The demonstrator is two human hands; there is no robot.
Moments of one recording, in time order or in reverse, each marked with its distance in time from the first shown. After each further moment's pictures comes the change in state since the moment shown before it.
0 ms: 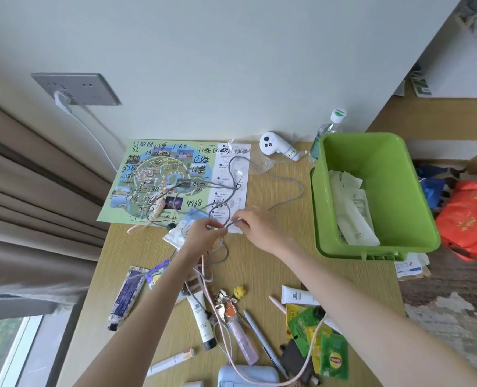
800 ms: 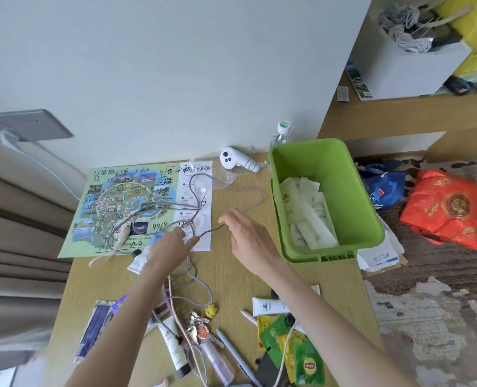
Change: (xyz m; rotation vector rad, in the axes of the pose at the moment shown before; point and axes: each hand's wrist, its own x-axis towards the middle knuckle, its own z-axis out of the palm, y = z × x) left_hand 0.020 0.027 0.015 0.854 0.048 0.133; right_hand -0.060 -0.002 -0.064 -0.051 0.265 0.000
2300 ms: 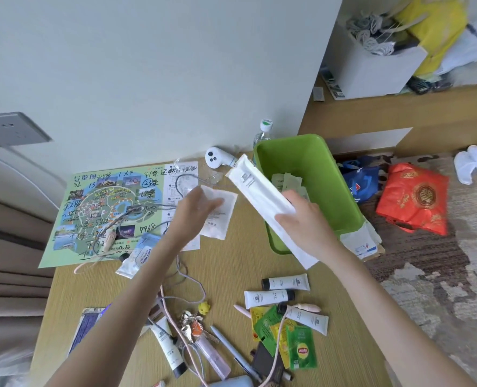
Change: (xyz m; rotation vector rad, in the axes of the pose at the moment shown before) left_hand -0.019 0.074 -0.040 -0.679 0.172 0.458; right_hand -0.046 0.027 -0.094 0.166 0.034 0.423
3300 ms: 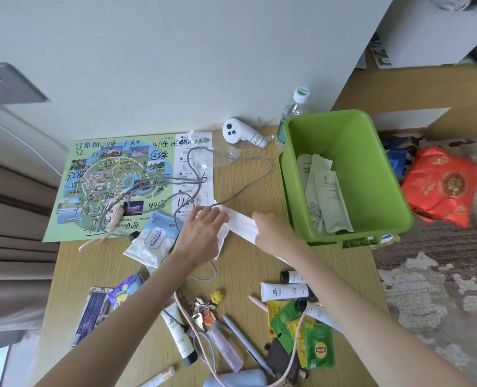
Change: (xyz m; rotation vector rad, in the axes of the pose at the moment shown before) left_hand -0.022 -0.108 0.028 0.871 -0.096 0.450; right_hand 0.054 0.019 0.135 -0.393 -0.412 0.003
